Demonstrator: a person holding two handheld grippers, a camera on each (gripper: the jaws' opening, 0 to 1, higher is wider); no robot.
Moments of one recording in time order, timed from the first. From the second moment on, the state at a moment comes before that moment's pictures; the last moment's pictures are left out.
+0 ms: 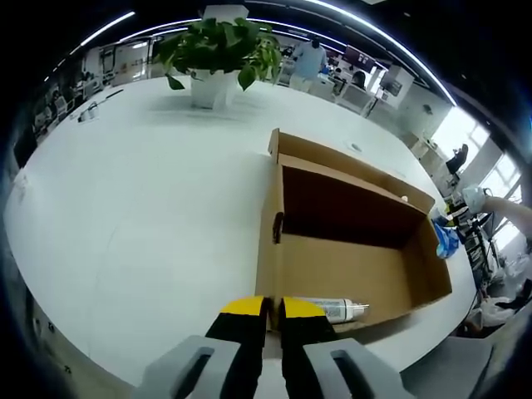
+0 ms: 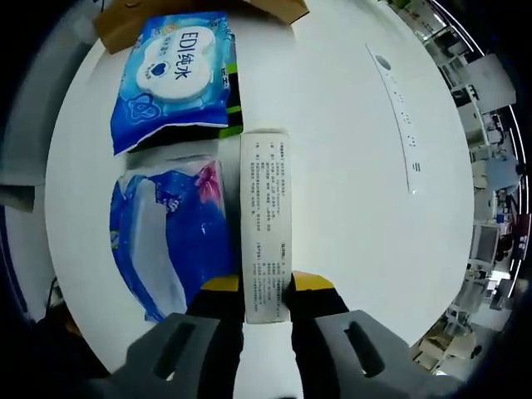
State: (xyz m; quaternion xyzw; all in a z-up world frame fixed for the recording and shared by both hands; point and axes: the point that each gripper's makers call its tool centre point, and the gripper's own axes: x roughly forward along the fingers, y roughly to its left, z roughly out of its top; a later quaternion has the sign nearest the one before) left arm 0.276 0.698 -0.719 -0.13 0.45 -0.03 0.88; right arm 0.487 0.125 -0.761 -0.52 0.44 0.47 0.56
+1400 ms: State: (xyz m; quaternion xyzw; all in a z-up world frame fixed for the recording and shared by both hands) left arm 0.301 0.677 -0.672 -0.03 0.39 -0.14 0.91; right arm 0.443 0.159 -0.671 -0.43 0.35 0.38 0.74
